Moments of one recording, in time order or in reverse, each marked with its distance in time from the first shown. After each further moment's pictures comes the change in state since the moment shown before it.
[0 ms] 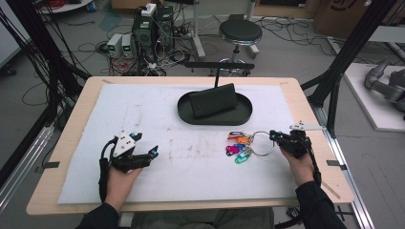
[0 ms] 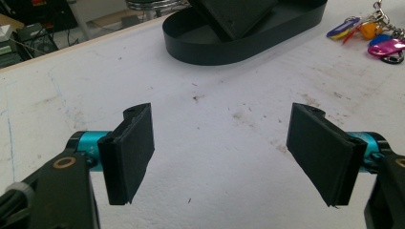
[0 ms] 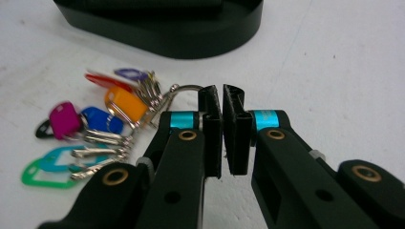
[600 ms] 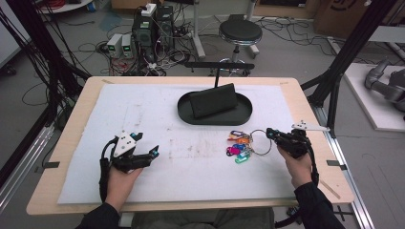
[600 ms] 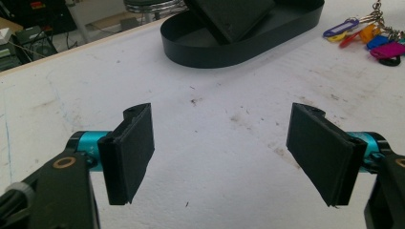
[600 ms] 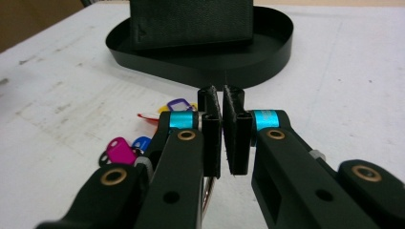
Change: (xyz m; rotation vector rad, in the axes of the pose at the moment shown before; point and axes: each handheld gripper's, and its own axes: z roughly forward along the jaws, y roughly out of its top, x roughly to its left) left arm -0.001 0.001 0.000 -0.003 -0.005 0.004; right arm 0.014 0.007 -0.008 -0.087 0.110 0.077
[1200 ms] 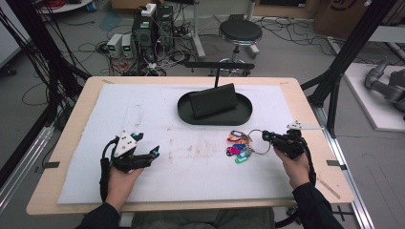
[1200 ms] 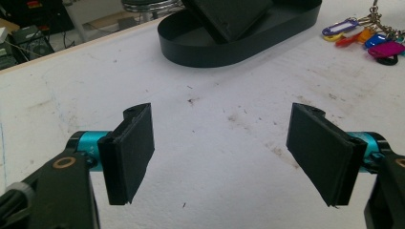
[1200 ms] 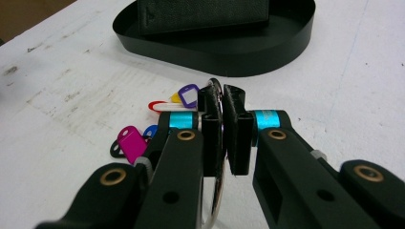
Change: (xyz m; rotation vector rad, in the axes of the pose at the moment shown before) left arm 0.000 0.000 0.001 0.000 -0.008 -0.001; right arm 0.006 0.000 0.008 0.060 0.026 0.002
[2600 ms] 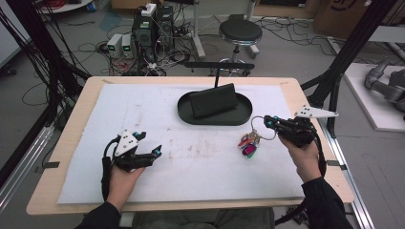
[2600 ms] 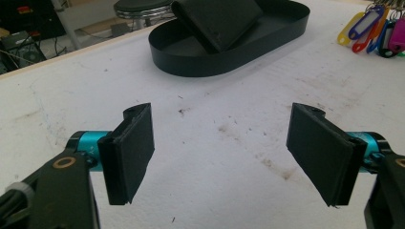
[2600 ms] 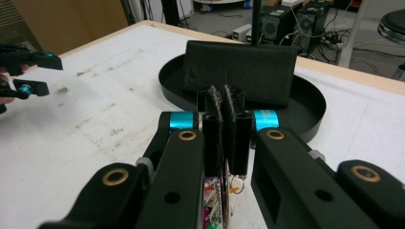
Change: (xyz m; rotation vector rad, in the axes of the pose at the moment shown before) left arm -0.003 0.005 0.002 -0.023 -0.027 0.001; right arm 0.030 0.059 -0.037 -0.108 0.069 -0.172
